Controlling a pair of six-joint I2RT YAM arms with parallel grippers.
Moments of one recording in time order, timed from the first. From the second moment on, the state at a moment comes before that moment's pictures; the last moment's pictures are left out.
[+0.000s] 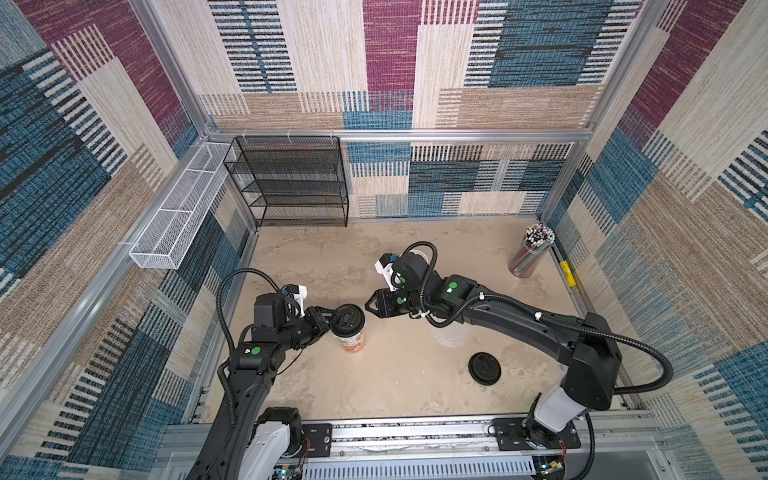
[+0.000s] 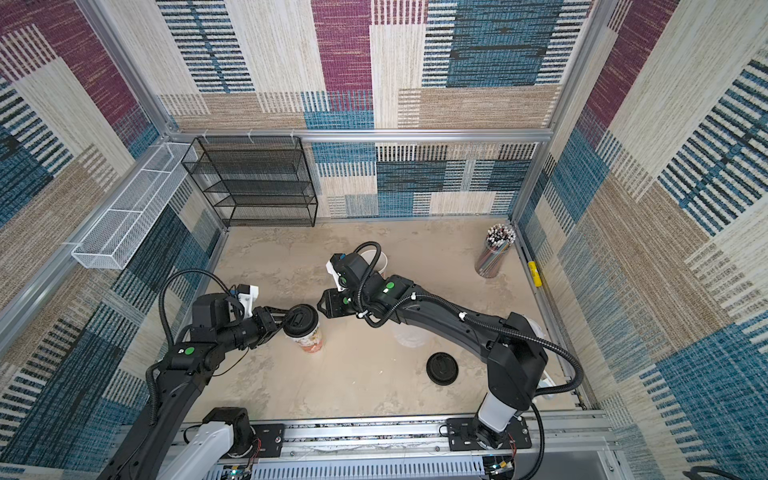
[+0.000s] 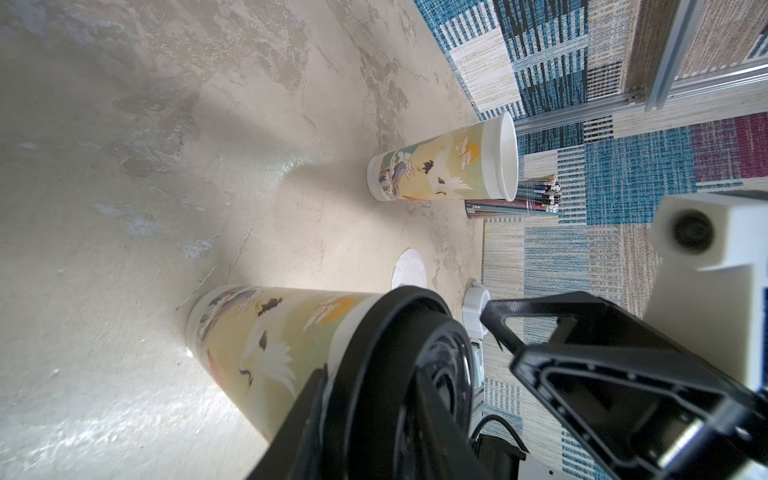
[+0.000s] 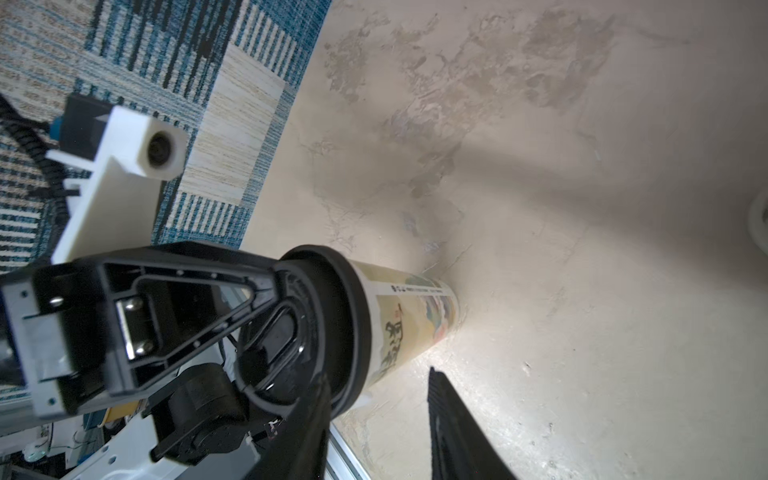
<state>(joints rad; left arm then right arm) -0.05 0.81 0.62 -0.55 0.61 -0.73 0.91 1.66 1.39 -0.46 -0.24 0.66</state>
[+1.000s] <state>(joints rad) -0.06 0.81 0.62 -0.55 0.58 -0.75 0.89 1.77 1.33 -0.25 -0.34 0.71</state>
